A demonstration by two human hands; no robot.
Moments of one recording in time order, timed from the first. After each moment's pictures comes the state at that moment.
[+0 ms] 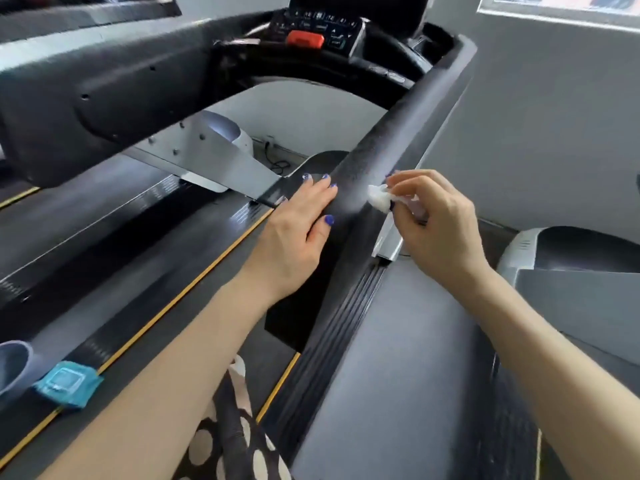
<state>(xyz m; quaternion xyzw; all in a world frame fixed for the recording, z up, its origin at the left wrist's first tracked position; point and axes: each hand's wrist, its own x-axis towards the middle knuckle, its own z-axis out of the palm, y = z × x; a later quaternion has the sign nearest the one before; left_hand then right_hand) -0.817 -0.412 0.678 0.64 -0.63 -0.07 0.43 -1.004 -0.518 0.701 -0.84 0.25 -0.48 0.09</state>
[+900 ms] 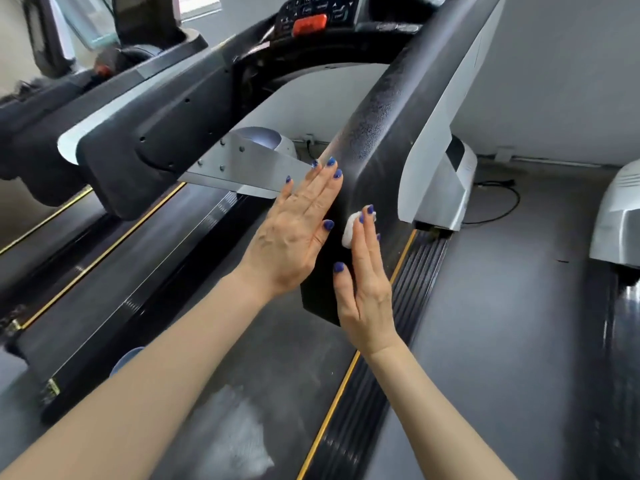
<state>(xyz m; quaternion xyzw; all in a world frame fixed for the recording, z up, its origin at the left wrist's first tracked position) -0.802 -0.387 0.665 0.60 -0.76 0.15 0.21 -0.934 -0.407 0.567 -0.71 0.25 -0.58 0.31</state>
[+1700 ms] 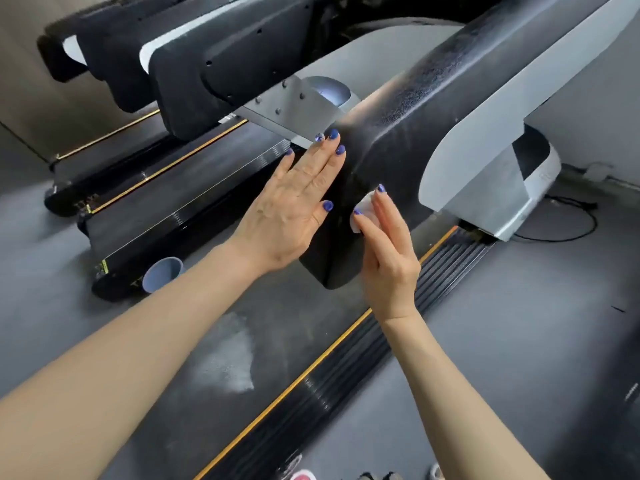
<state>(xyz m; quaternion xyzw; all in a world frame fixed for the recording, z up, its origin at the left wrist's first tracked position) -0.838 -0.357 0.650 0.69 -0.67 0.21 0.16 -0.964 -0.453 0.548 -0.70 0.12 -0.65 0.25</state>
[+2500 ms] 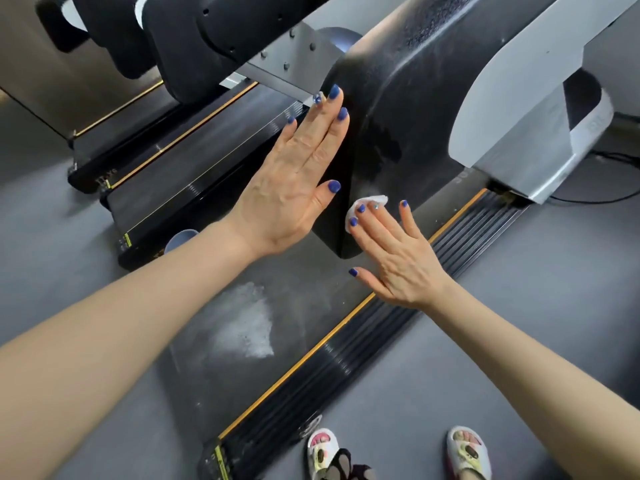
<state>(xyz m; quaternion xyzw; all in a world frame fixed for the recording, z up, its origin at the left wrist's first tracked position) -0.830 -0.347 0.636 0.70 -0.68 0.17 0.14 -0.973 -0.487 0.464 -0.92 -0.02 -0.39 0.00</state>
